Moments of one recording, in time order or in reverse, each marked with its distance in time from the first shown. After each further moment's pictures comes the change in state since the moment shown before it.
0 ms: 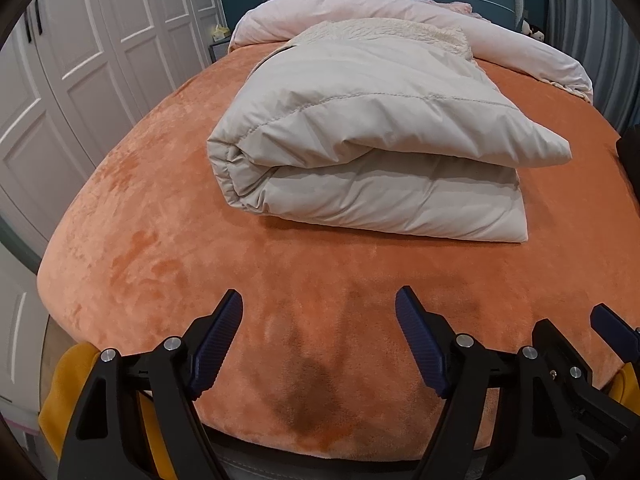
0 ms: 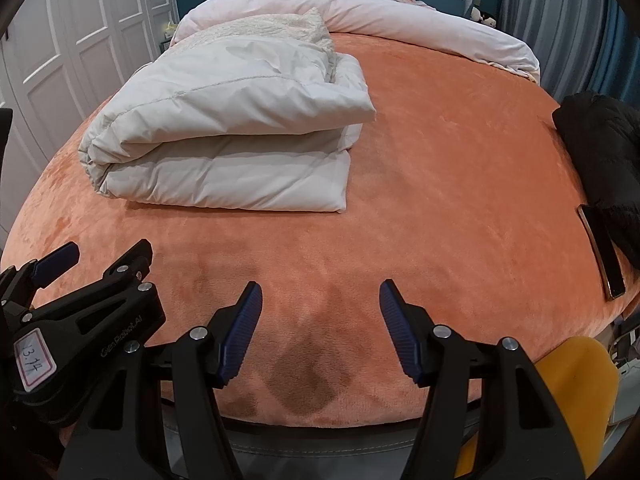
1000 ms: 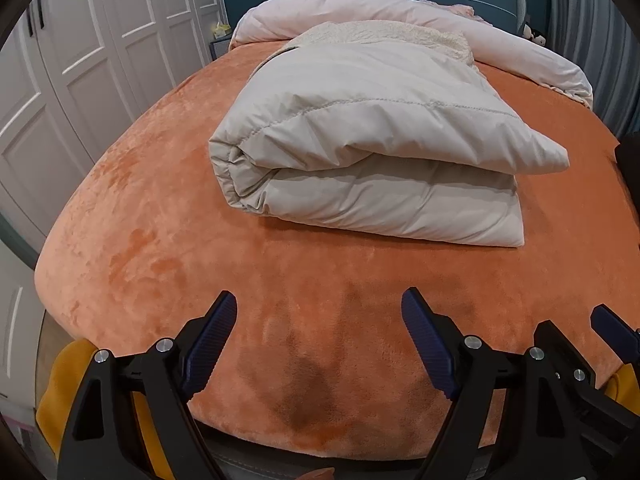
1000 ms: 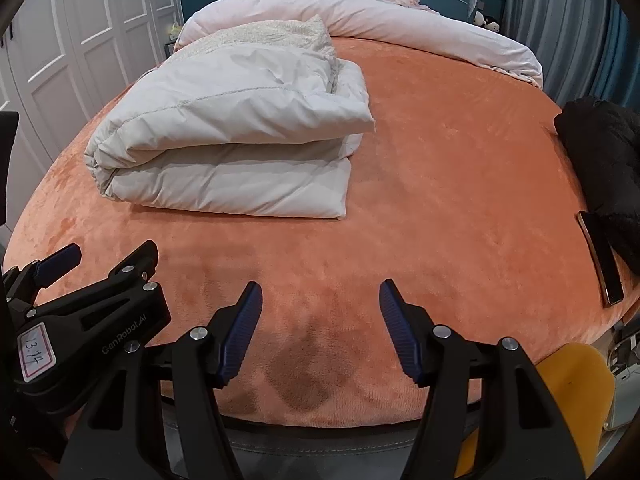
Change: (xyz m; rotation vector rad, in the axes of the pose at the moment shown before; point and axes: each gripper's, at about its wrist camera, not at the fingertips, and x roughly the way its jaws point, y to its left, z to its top) left arm 0.000 0.003 0.003 -0.013 0.005 -0.013; right arm -0.002 -0.007 0.007 -0.029 -0.010 0.014
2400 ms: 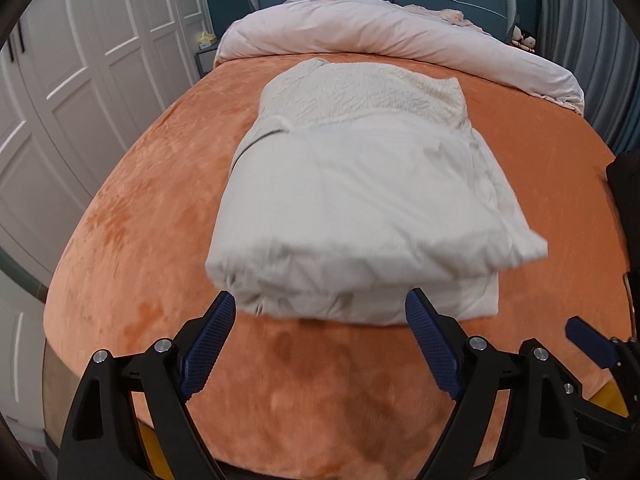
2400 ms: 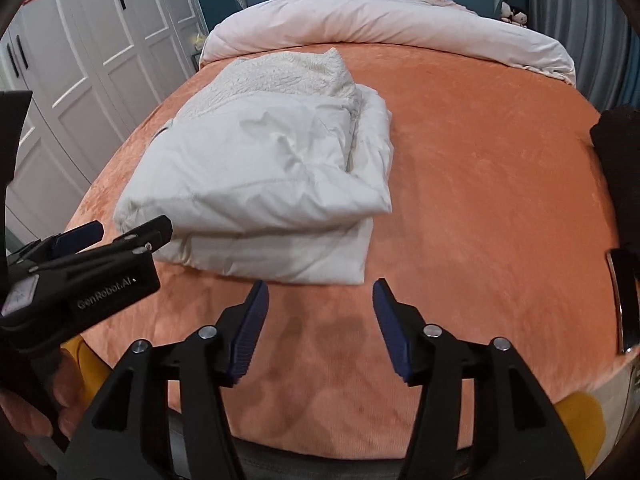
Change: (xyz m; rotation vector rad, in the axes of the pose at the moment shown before) left arm -0.019 -0.005 0.073 0.026 -0.002 -0.026; right arm -0.006 -0.020 0.060 0.013 0.012 0.153
